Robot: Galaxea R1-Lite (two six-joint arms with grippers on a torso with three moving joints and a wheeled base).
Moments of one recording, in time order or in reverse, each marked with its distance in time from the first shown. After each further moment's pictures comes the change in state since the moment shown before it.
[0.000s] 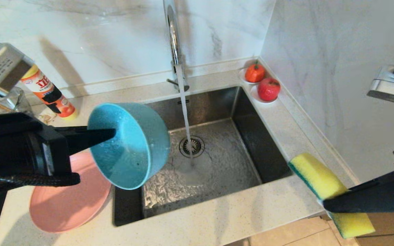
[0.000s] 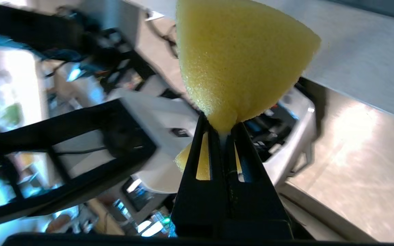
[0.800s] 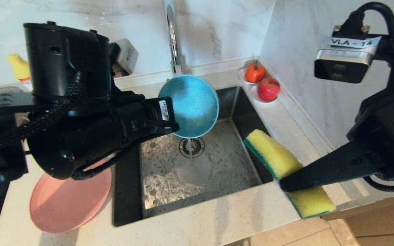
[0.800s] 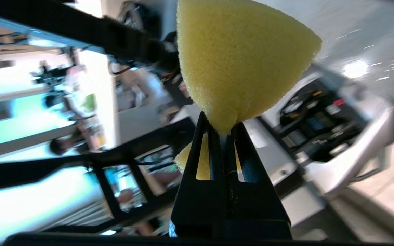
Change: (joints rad) left arm -0.208 0.403 -0.220 -0.204 0.465 -0.301; right arm 0.012 0.200 -0.282 0.089 0.206 0.134
